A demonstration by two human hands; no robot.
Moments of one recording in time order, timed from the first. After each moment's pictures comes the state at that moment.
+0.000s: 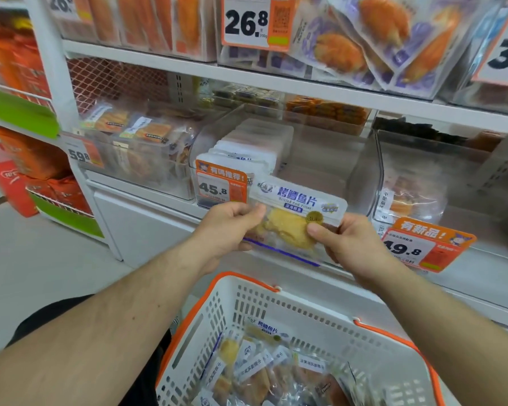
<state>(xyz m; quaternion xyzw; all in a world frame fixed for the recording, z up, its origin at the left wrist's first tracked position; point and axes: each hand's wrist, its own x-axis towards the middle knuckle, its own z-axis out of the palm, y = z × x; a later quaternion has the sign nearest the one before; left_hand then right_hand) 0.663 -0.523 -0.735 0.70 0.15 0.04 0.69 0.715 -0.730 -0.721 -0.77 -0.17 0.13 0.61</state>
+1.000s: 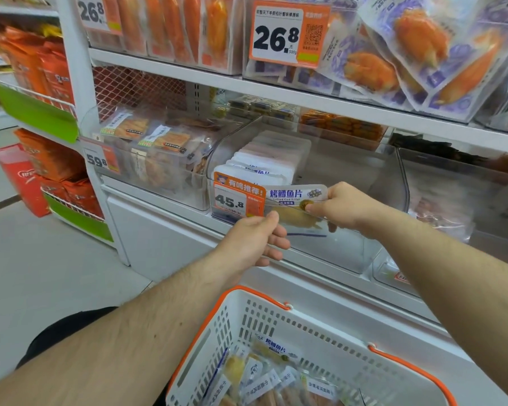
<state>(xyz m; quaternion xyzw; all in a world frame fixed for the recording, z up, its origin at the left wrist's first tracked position) 0.667 -0.527 -0.724 0.70 0.17 0.01 0.69 0.791 -0.673 -0.674 -0.93 -0.20 0.13 0.28</state>
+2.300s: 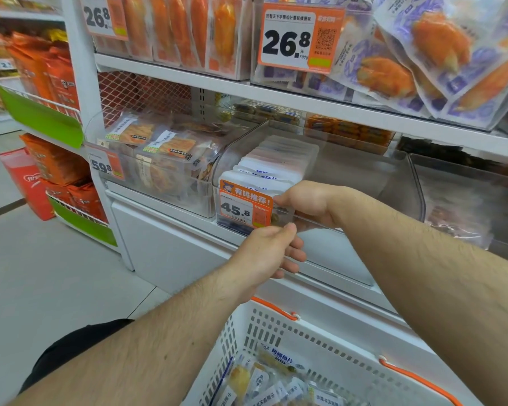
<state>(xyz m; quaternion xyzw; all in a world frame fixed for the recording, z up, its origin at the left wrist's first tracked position) 0.671 -0.532 -0.721 0.71 0.16 -0.01 0.69 0.807 -0.599 -0.674 -0.86 -0.15 0.33 0.37</state>
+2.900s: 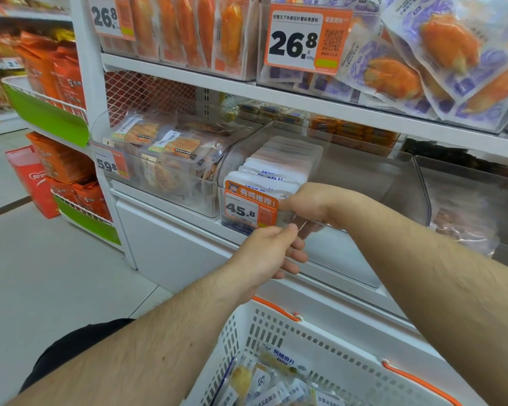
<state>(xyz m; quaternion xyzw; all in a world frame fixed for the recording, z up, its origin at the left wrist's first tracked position) 0.668 -0.529 -0.720 0.71 0.15 -0.01 0.69 0.791 -0.600 -0.663 -0.92 -0.21 0.28 0.20</state>
